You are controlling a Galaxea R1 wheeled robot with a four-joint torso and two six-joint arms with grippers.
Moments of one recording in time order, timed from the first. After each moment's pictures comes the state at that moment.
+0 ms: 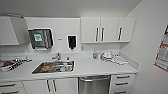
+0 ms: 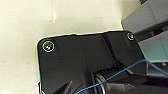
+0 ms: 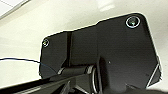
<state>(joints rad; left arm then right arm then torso) 1.47 2.83 -2.44 -0.01 -0.07 0.08 -1.52 2.90 -2.47 0.08 0.07 -0.02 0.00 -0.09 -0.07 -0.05</state>
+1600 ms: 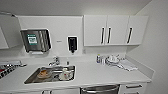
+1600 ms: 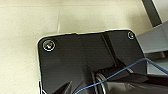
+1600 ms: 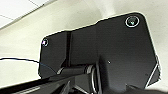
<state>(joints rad) 1.47 2.83 -2.44 -0.01 -0.06 0.08 -1.52 2.90 -2.48 0.08 0.08 -0.02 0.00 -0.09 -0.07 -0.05</state>
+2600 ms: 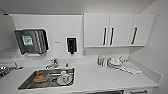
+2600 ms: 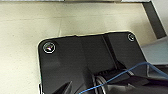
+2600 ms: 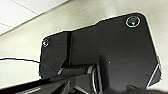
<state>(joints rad) 1.47 2.83 -2.44 -0.01 -0.07 0.08 -1.52 2.90 -2.48 0.08 0.08 -0.02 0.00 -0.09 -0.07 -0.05</state>
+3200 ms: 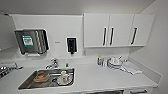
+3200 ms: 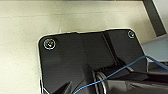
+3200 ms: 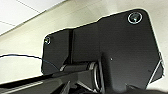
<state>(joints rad) 1.48 2.81 -2.42 -0.01 -0.06 0.08 -1.53 2.88 -2.43 0.09 0.07 -0.02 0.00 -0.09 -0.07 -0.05</state>
